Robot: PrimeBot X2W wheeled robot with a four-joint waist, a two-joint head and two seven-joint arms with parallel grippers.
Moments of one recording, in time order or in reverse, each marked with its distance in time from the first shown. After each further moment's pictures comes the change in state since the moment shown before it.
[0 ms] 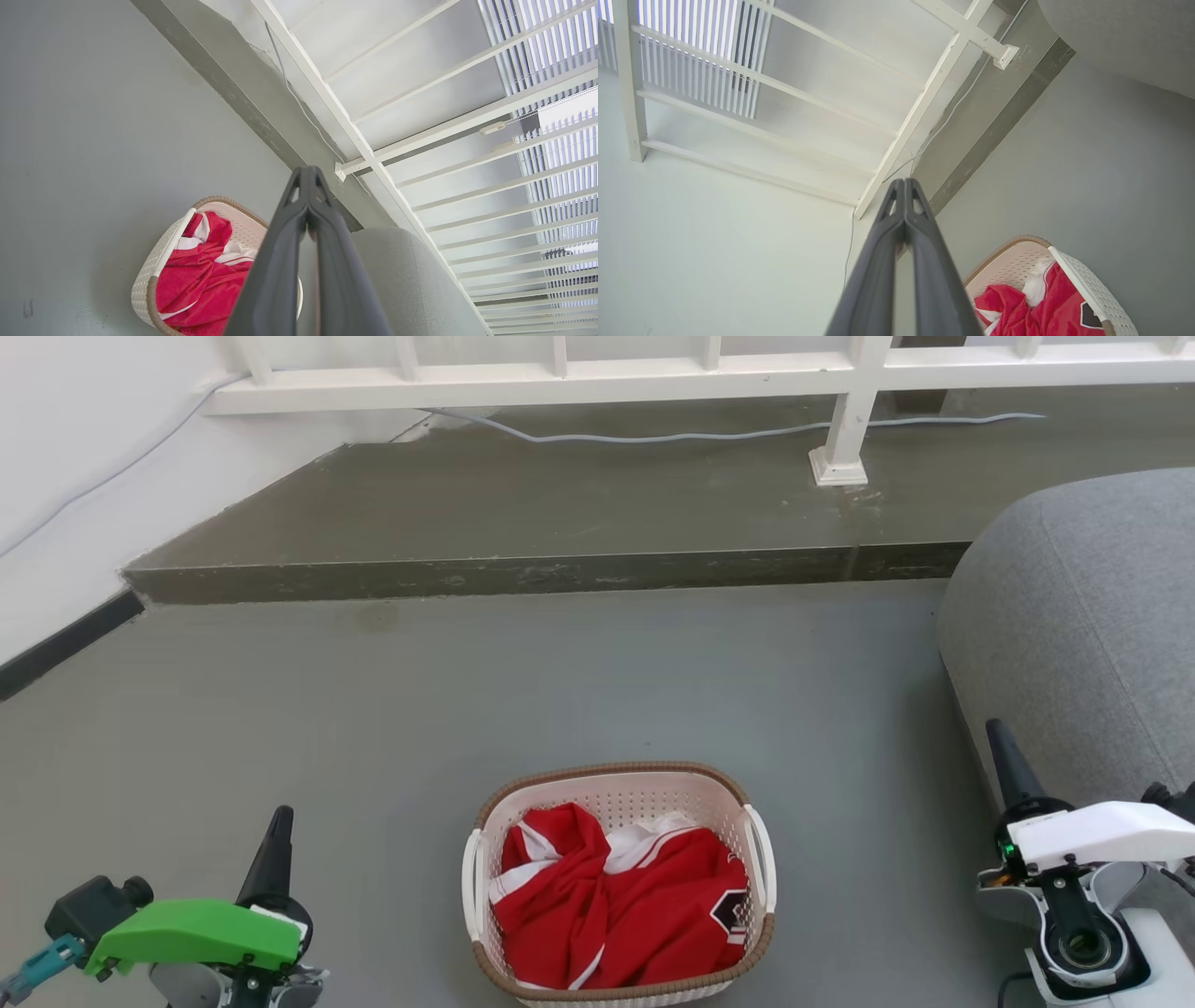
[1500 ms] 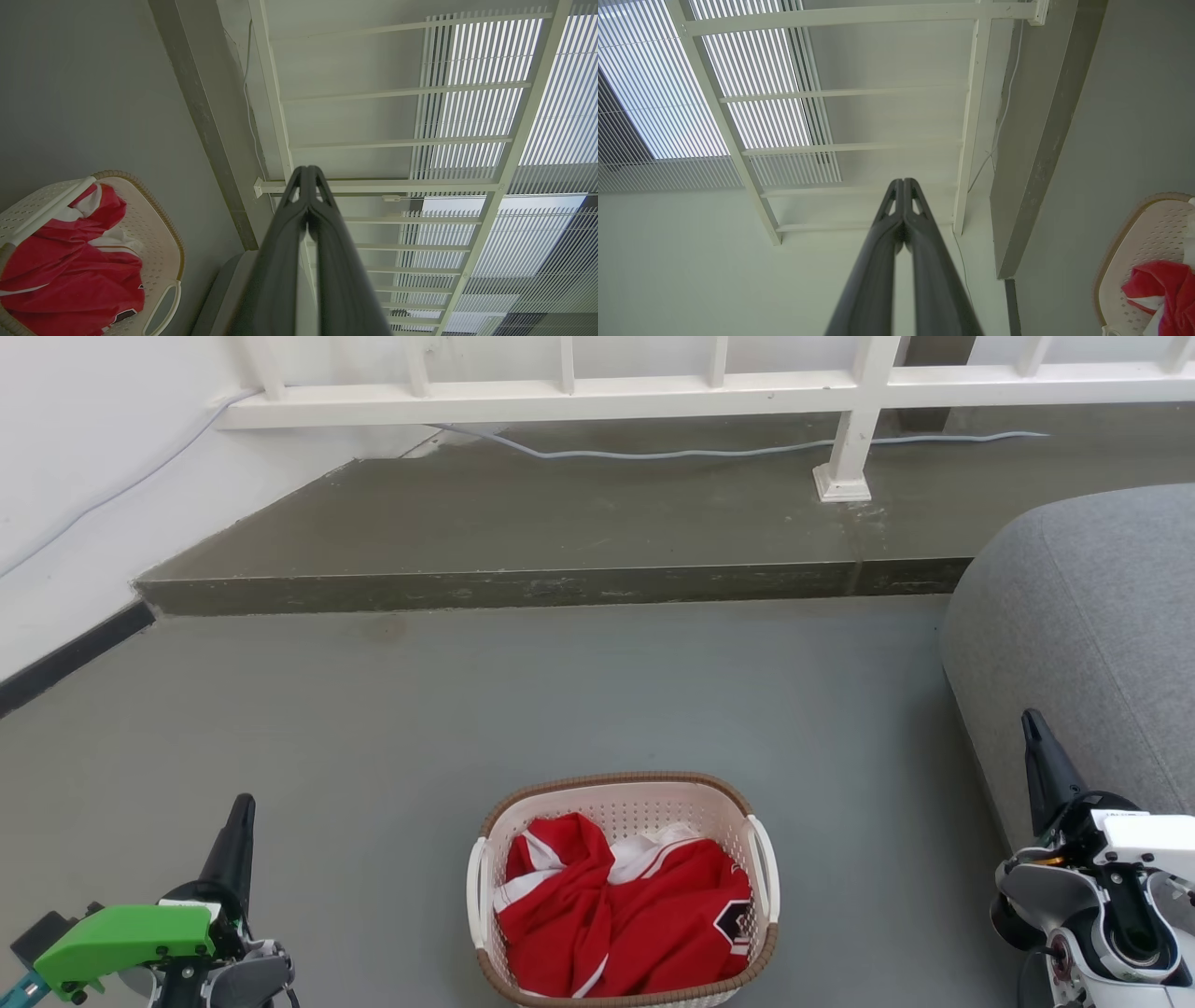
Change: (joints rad) left arm -0.042 -0.030 0.122 0.093 -0.464 -0.097 0.077; right arm -0.021 0.052 -0.139 0.046 0.452 0.088 0.104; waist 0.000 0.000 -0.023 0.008
